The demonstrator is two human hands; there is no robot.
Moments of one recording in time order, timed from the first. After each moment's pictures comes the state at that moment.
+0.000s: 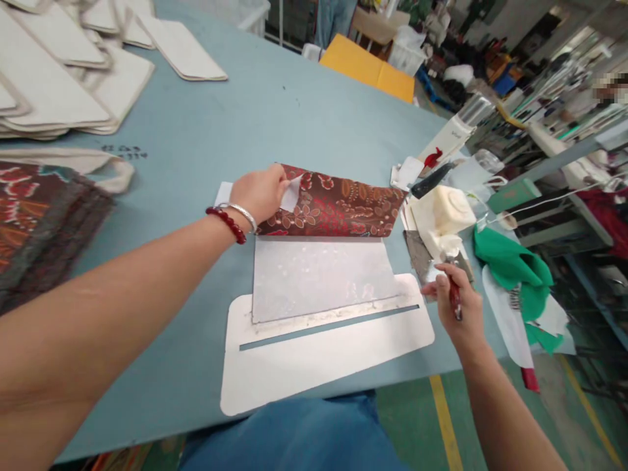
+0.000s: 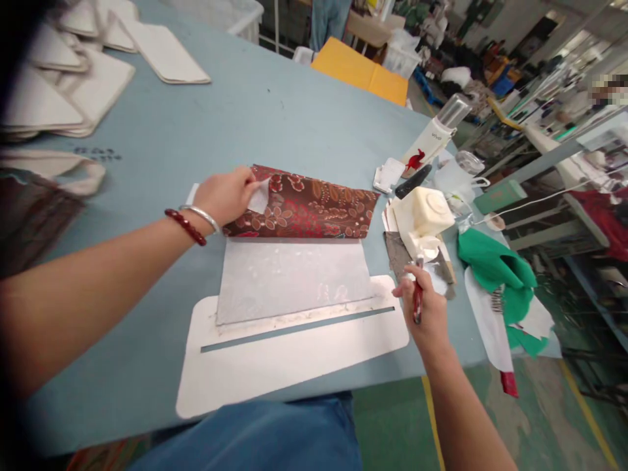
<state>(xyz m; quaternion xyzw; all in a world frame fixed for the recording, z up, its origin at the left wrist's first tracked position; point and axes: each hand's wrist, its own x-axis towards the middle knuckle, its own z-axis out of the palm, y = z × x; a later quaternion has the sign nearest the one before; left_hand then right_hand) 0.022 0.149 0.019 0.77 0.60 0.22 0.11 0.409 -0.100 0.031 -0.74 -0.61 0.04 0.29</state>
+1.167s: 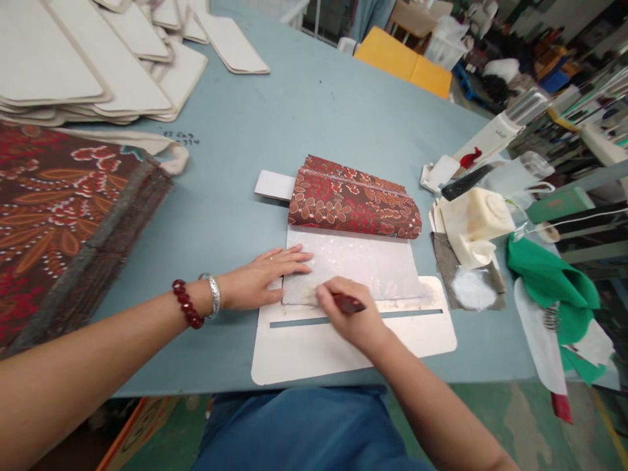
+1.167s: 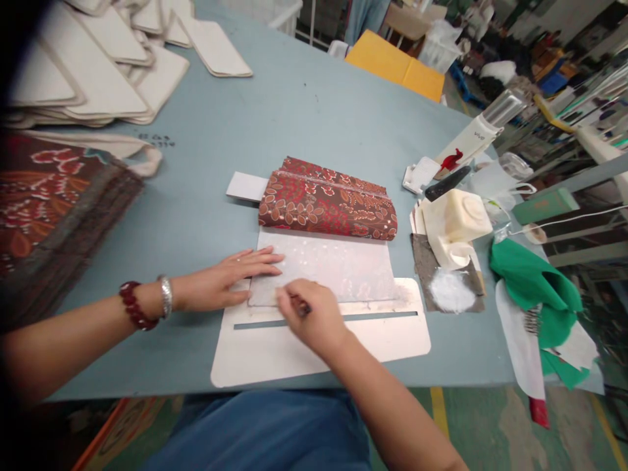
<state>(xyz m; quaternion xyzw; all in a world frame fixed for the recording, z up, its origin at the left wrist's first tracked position) -0.053 0.003 -0.031 0.89 0.31 0.03 0.34 0.199 -0.071 0.006 -0.50 -0.77 0.29 0.28</state>
